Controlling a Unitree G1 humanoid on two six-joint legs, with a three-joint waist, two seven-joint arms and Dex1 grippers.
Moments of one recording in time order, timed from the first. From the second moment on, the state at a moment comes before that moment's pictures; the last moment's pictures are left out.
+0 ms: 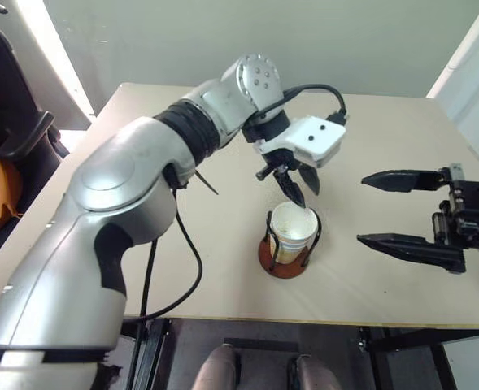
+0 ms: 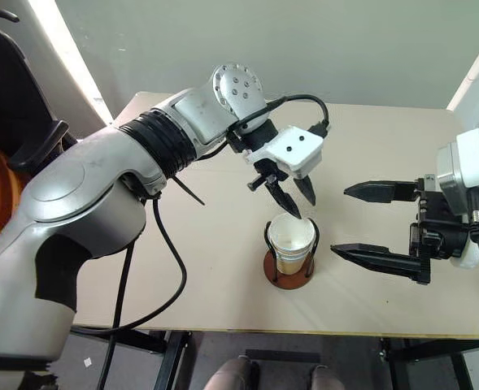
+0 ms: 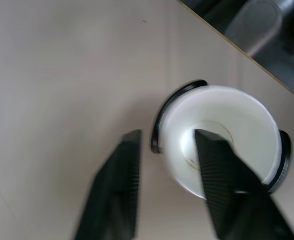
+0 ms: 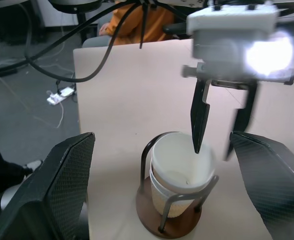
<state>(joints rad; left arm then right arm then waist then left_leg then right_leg) -1.79 0.38 -1.28 0.97 -0.71 -0.26 -1.58 -0.31 -1.18 -0.53 -0.62 1.22 0.88 0.91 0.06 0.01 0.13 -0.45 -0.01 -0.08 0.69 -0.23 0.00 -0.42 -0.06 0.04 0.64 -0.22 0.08</state>
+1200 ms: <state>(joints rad) -0.48 1.16 0.15 -0.07 -0.64 0.55 -1.15 -0.57 -1.15 -0.11 -0.13 0.67 0.67 1.23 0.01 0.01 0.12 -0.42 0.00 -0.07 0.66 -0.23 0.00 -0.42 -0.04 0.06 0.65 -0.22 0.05</state>
